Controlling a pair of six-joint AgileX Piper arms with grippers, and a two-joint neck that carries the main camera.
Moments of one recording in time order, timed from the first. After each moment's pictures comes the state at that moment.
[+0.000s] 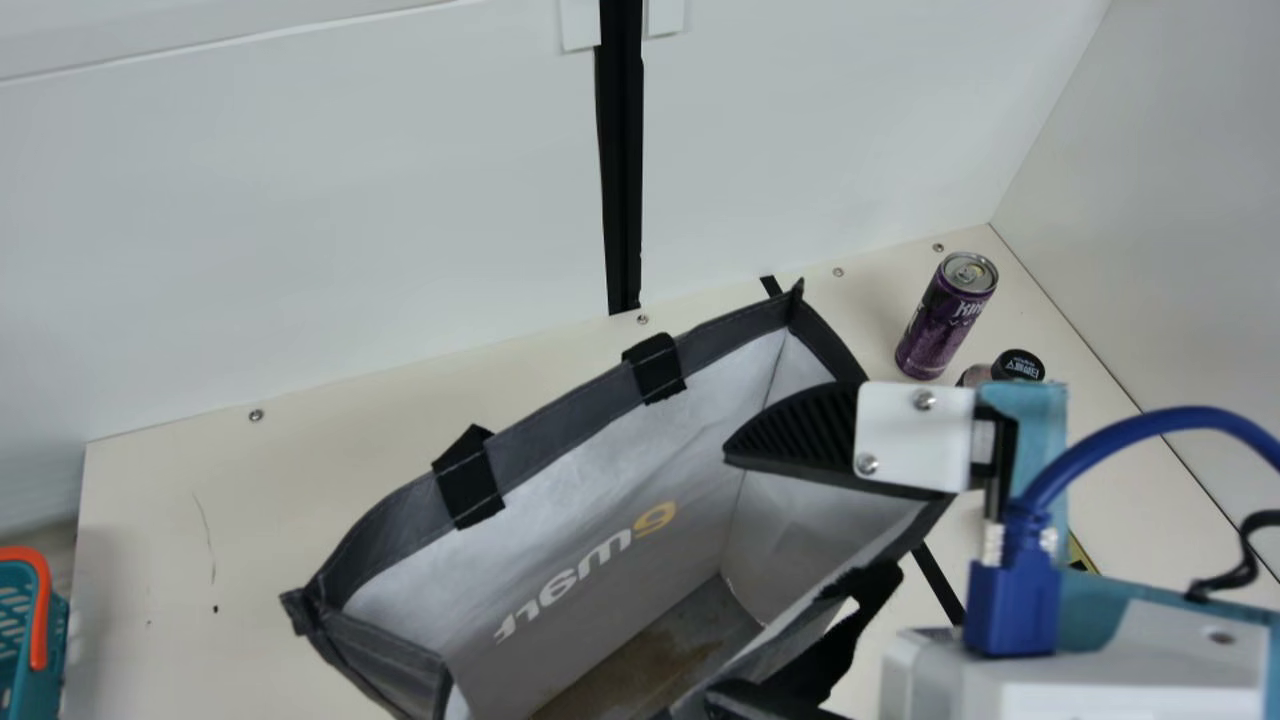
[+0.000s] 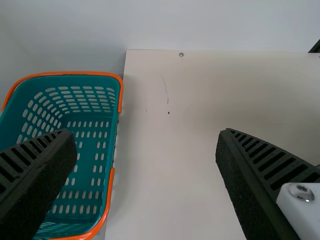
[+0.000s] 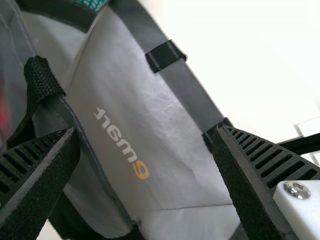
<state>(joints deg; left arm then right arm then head) -1.7 43.3 -69.0 -1.5 69.5 0.0 37.7 53.3 -91.5 3.7 69.9 -43.0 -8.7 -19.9</state>
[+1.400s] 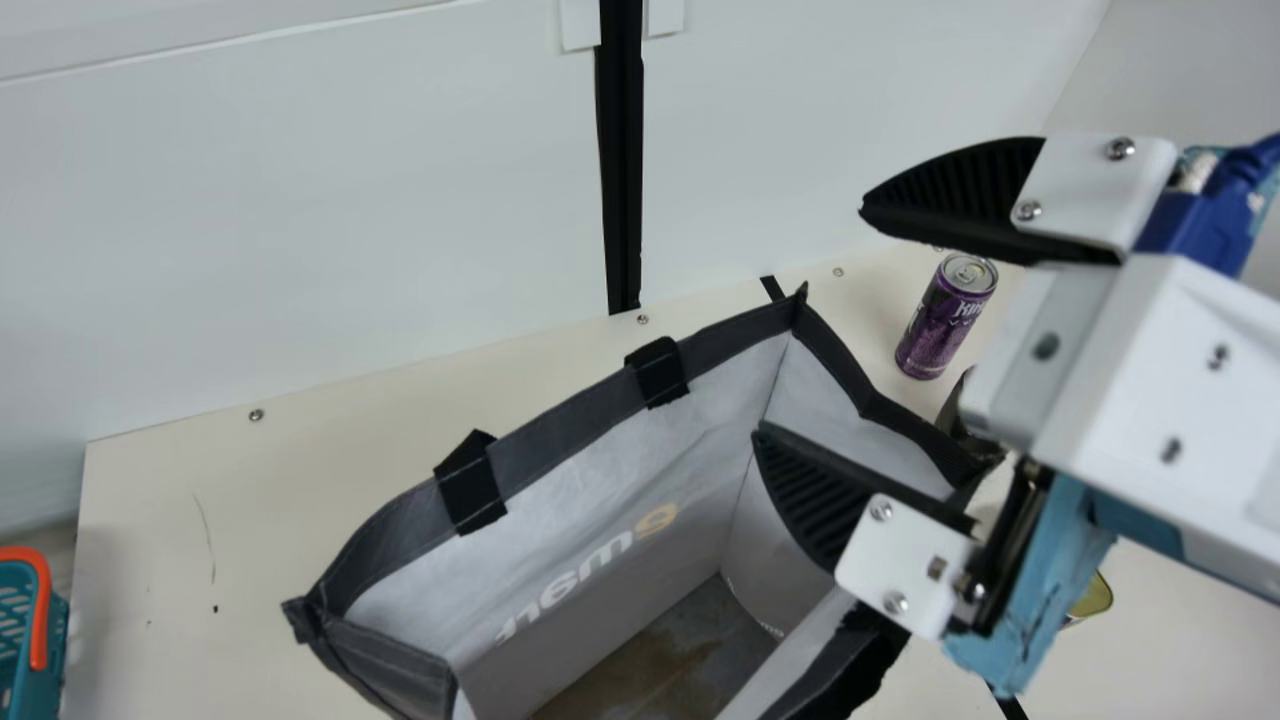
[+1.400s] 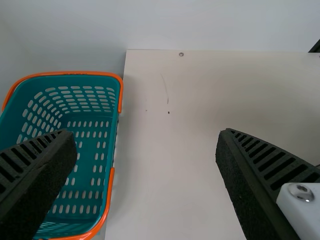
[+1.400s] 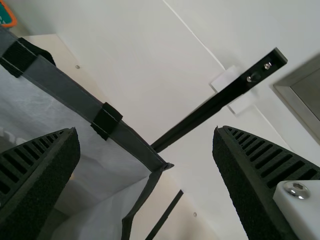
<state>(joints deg) -1.7 43.3 -69.0 -1.5 69.5 0.0 15.9 60.6 -104.9 7.1 69.9 -42.4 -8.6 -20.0</state>
